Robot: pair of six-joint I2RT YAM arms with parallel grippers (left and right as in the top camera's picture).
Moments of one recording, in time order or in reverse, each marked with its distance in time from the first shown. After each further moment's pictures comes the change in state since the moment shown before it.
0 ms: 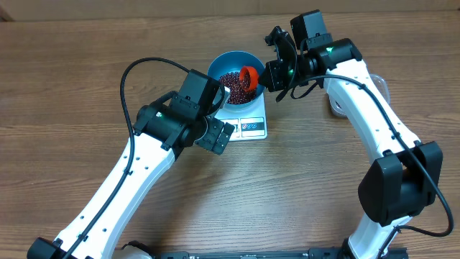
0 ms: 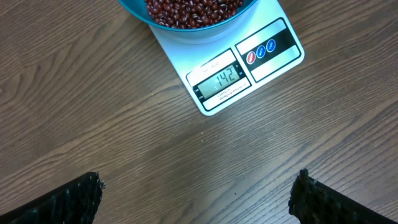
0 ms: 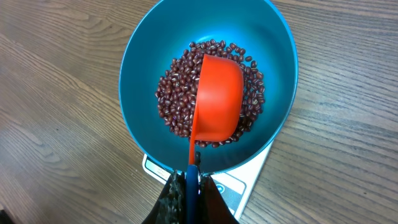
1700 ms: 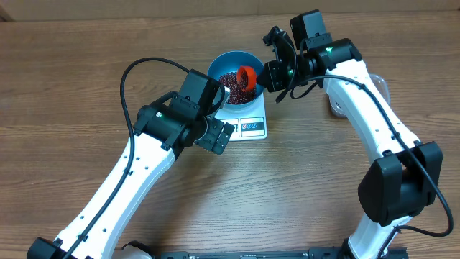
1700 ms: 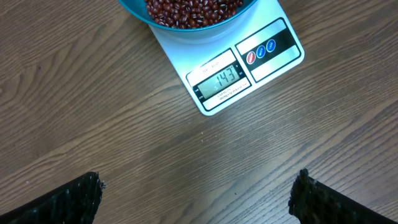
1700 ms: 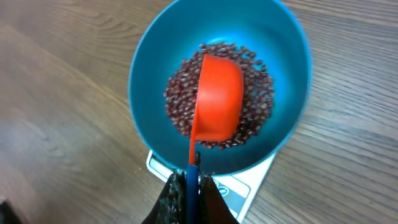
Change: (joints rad) left arm 0.000 0.000 0.000 0.000 0.000 0.000; right arm 0.003 0.000 0.001 0.000 -0.041 -0.053
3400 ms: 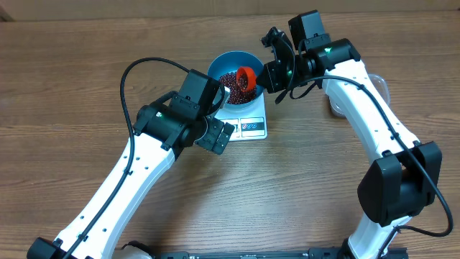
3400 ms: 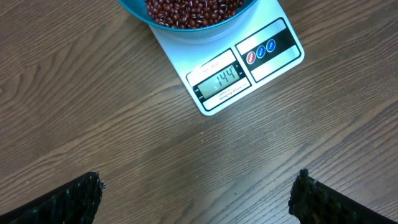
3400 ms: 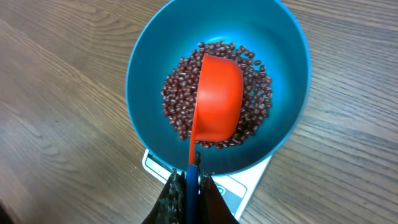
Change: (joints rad) left arm 0.000 0.000 0.000 0.000 0.000 0.000; right arm 0.005 0.000 0.000 0.003 0.038 0.002
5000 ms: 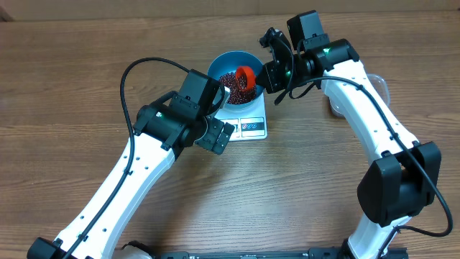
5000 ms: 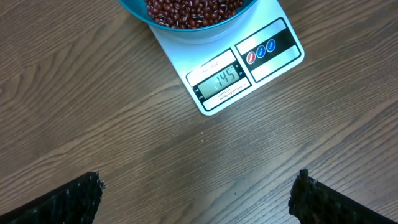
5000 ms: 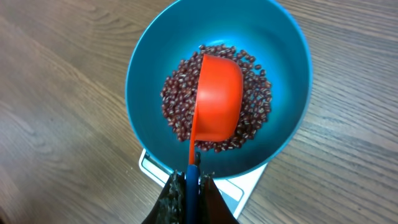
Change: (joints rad) left arm 0.000 0.000 0.000 0.000 0.000 0.000; right arm 0.007 0.000 0.000 0.010 0.009 -0.020
